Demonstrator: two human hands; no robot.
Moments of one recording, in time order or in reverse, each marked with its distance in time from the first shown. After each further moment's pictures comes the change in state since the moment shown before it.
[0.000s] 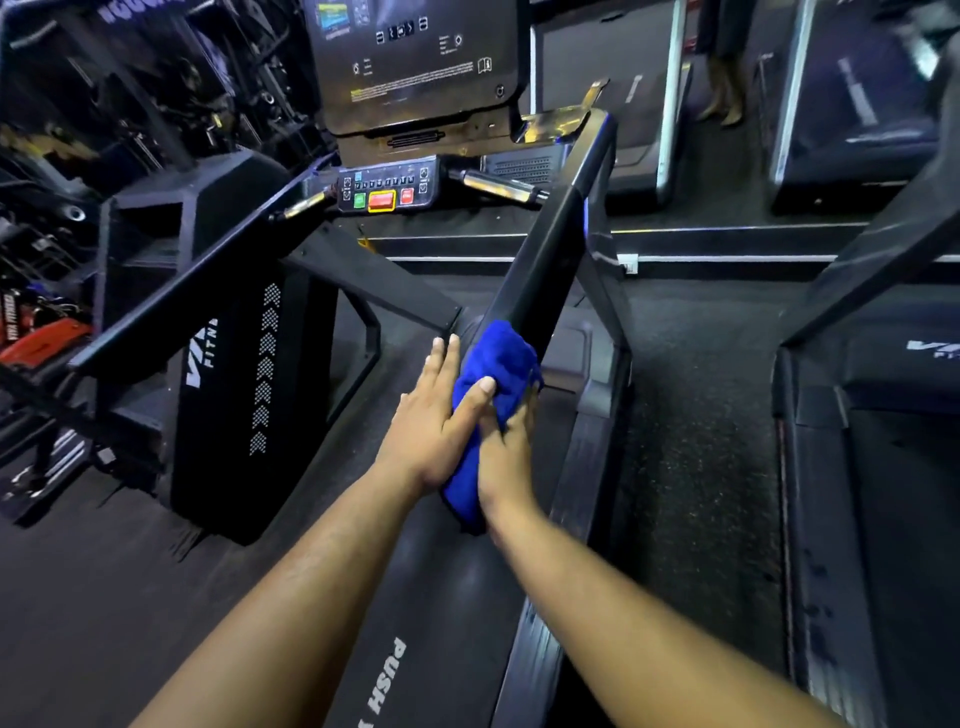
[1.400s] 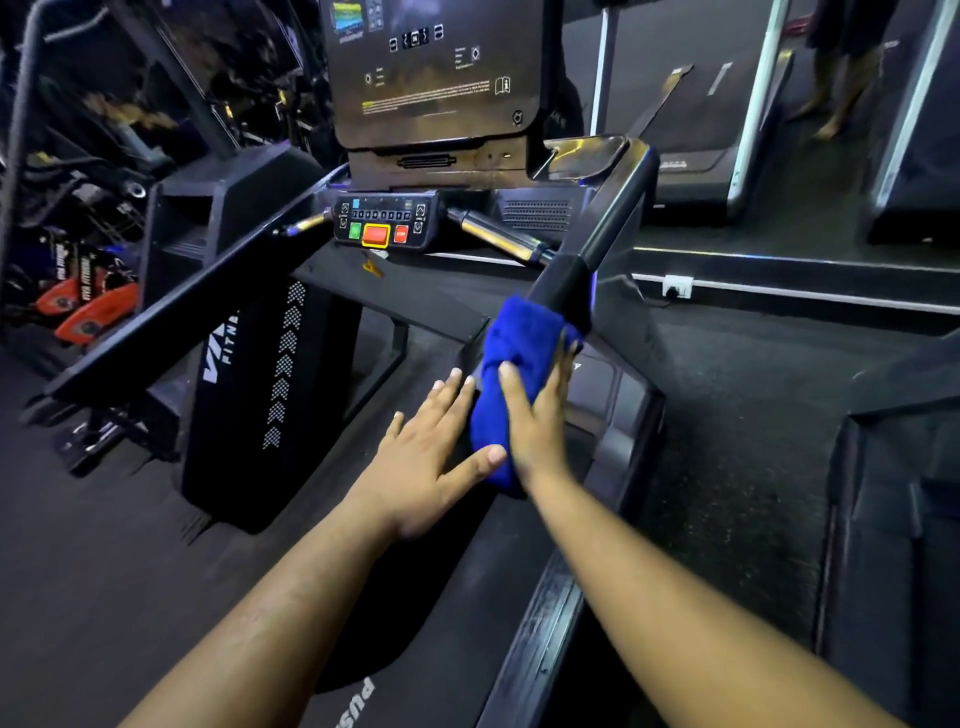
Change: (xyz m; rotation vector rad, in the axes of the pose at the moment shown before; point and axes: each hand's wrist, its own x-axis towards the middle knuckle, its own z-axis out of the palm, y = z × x) left_hand 0.133 0.048 0.014 0.313 -0.152 -0.064; right_hand 0.229 -0.026 -0.050 -0.126 -0.122 -0.100
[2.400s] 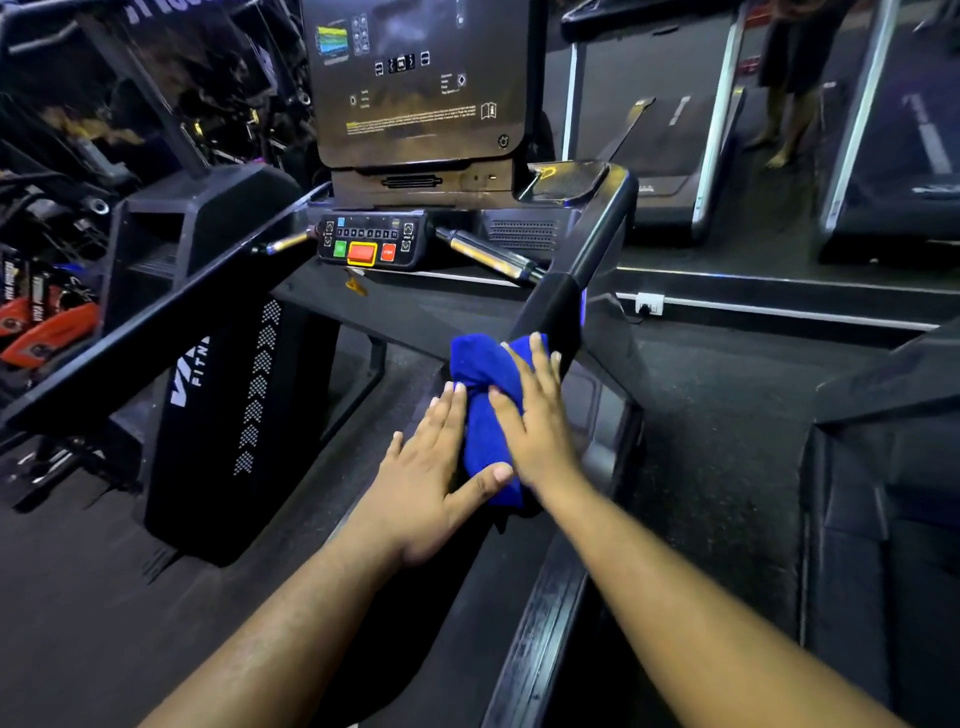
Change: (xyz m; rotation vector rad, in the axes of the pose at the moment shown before) left_hand 0.000 -0.002 0.001 -0.043 0.016 0.025; right_hand 0.006 -0.010 -0.016 -0.440 -0.141 -0.259
